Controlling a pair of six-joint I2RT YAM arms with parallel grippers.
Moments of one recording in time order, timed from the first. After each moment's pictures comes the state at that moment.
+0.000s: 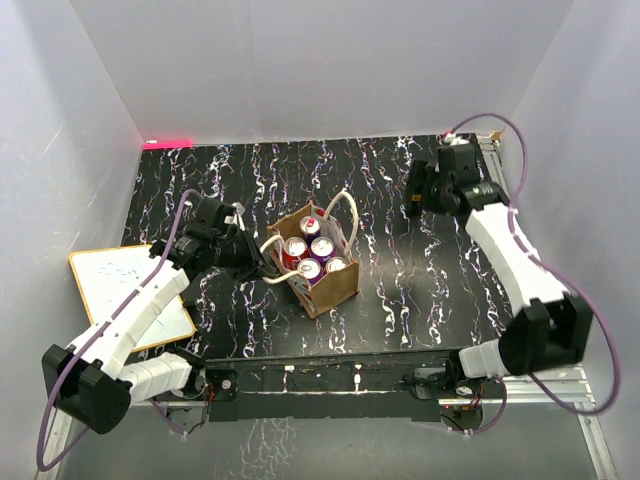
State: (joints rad) left arm -0.46 1.13 1.04 -0.89 0.30 -0.79; right arm 0.15 1.46 1.35 -0.64 0.12 0.35
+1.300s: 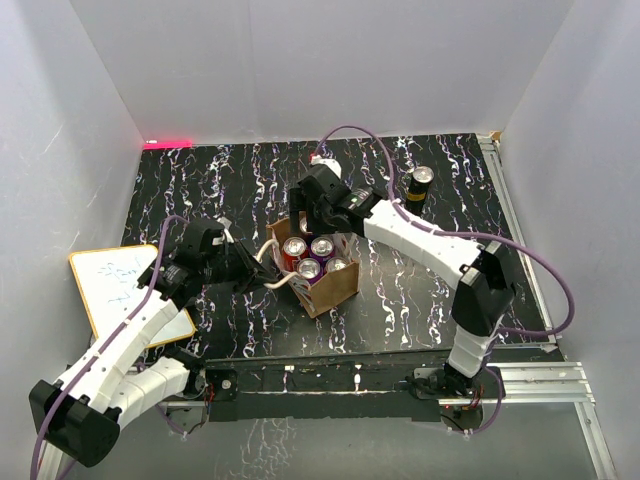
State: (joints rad) left arm -0.46 0.93 0.83 -0.72 0.35 -1.07; right arm 0.82 1.75 1.63 -0.72 0.18 0.63
